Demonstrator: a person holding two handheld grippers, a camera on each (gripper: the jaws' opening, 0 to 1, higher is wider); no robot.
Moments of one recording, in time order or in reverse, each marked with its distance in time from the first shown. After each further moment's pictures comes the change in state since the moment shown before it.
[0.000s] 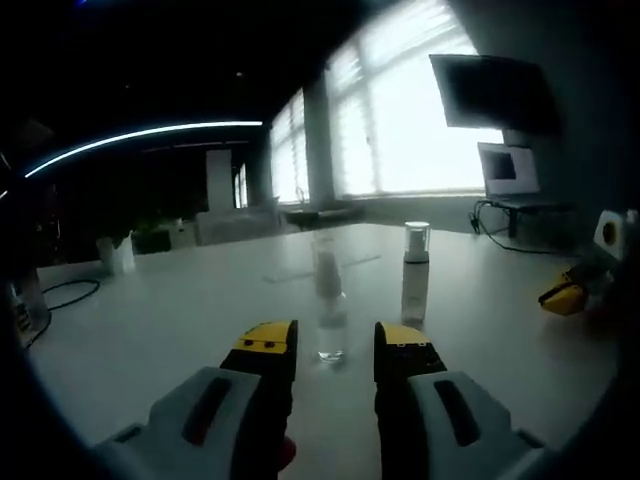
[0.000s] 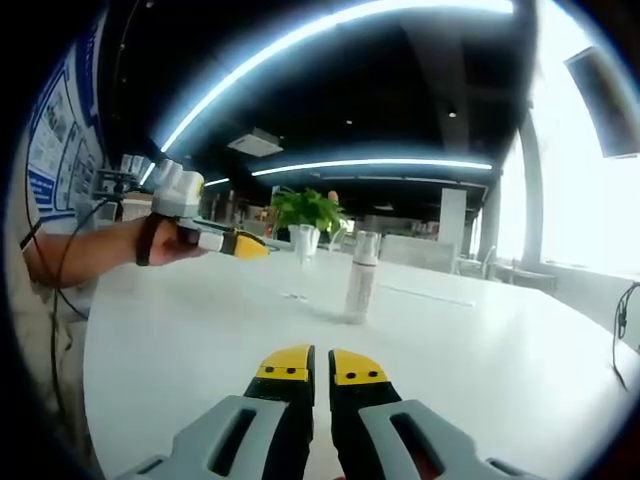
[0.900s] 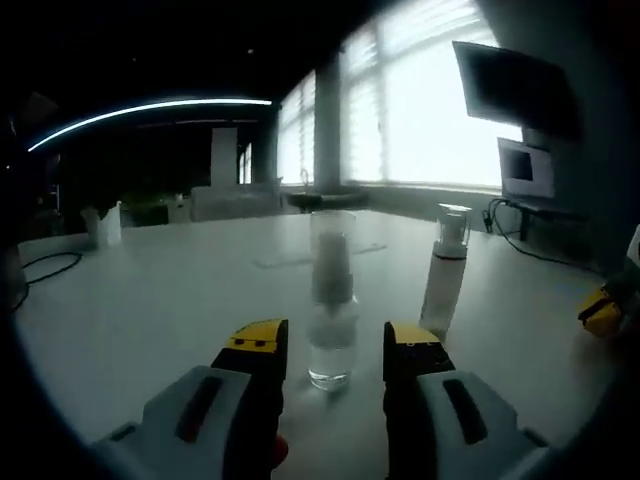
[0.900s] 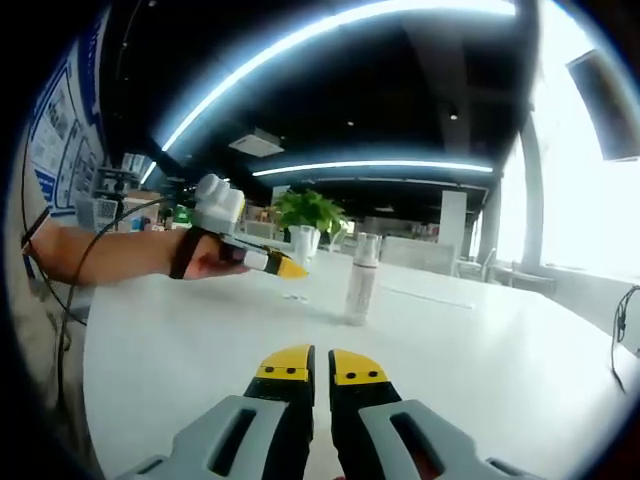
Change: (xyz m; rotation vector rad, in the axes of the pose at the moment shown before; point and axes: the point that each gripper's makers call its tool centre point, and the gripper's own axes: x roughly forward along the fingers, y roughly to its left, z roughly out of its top) left arm 0.067 0.010 -0.025 -0.101 0.065 0.006; right arm -0.001 0.002 0.002 -0.011 -0.006 0.001
